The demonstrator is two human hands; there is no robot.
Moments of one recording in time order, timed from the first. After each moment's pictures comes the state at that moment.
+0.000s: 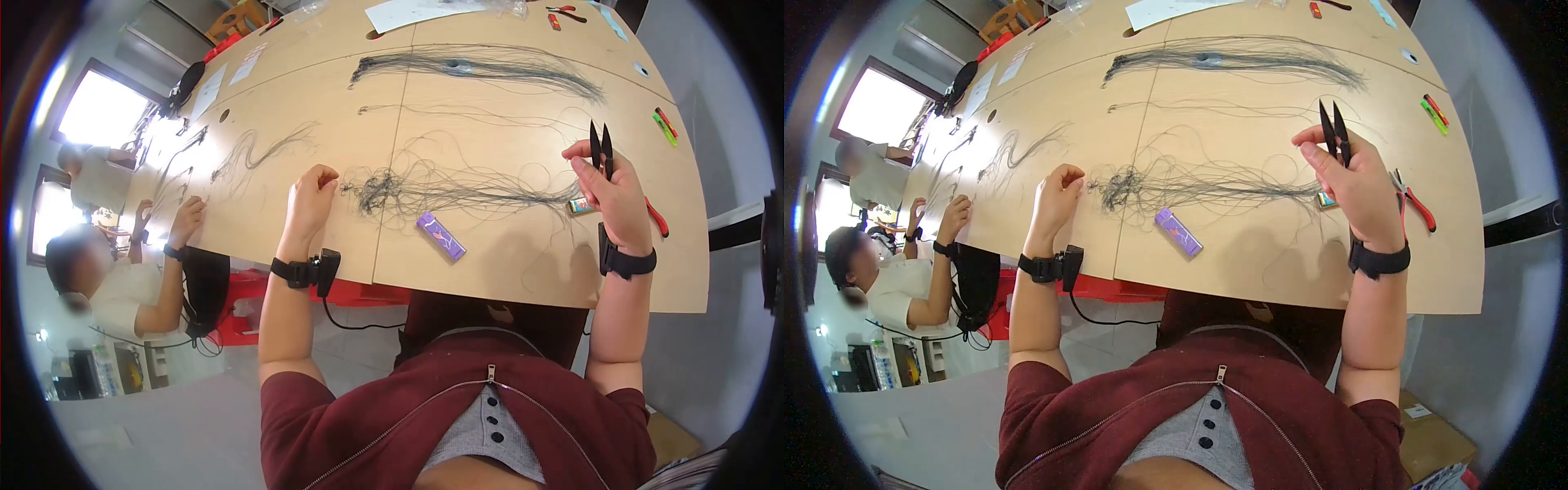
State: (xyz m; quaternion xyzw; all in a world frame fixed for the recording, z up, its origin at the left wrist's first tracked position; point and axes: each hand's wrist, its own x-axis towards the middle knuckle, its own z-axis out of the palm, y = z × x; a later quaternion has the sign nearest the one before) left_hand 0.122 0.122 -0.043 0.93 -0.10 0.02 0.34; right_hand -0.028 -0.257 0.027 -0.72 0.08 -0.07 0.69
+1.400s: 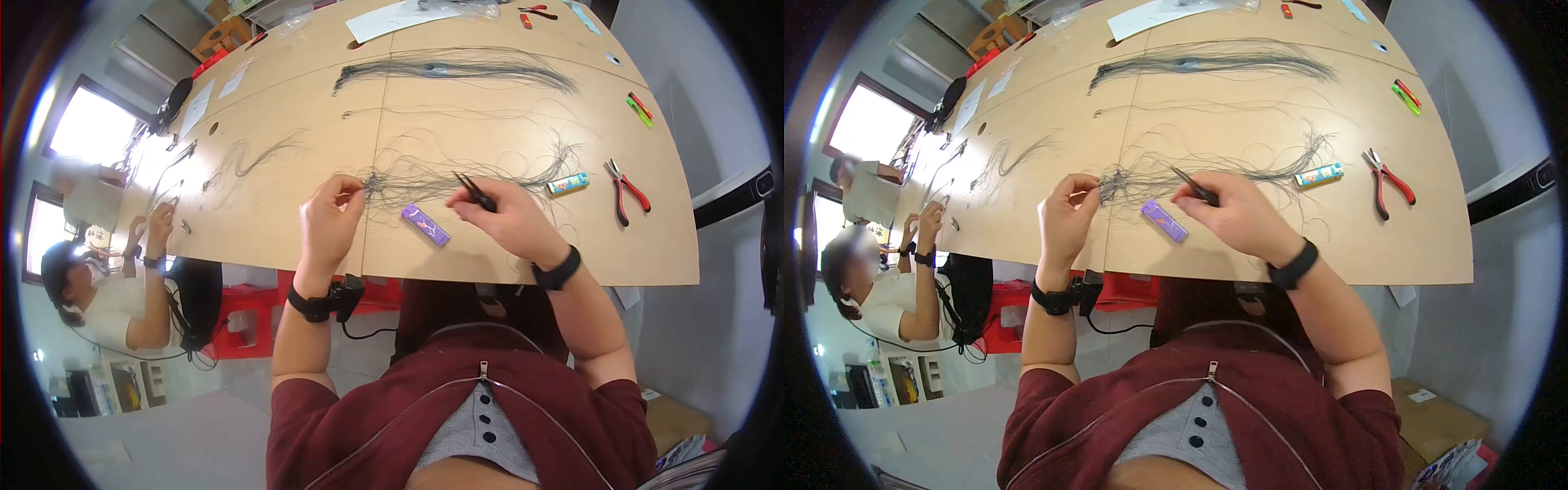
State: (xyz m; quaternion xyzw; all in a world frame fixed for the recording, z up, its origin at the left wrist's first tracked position) left_hand 0.043 0.062 -0.010 0.85 -0.18 0.10 0.49; right_hand -0.037 -0.172 -0.003 -0.78 -0.06 0.00 0.62
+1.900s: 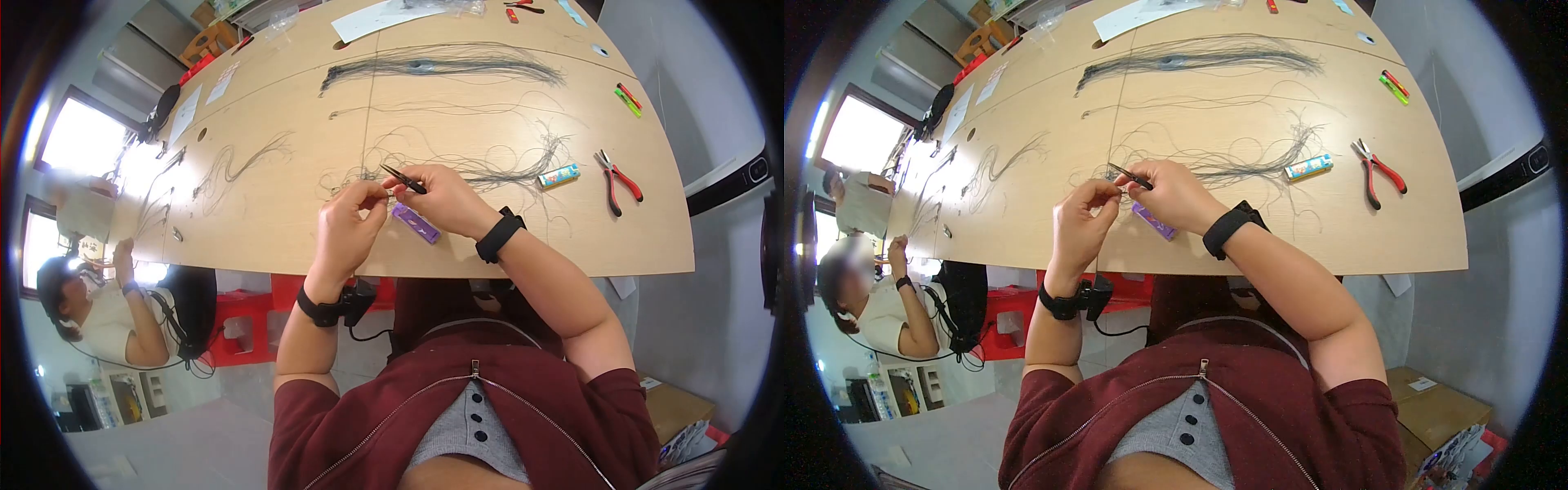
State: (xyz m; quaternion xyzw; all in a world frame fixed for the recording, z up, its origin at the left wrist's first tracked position) left_hand 0.027 0.038 -0.009 0.84 -0.25 0.05 0.47; right_hand 0.012 -0.127 -0.030 -0.75 -0.10 0.01 0.66
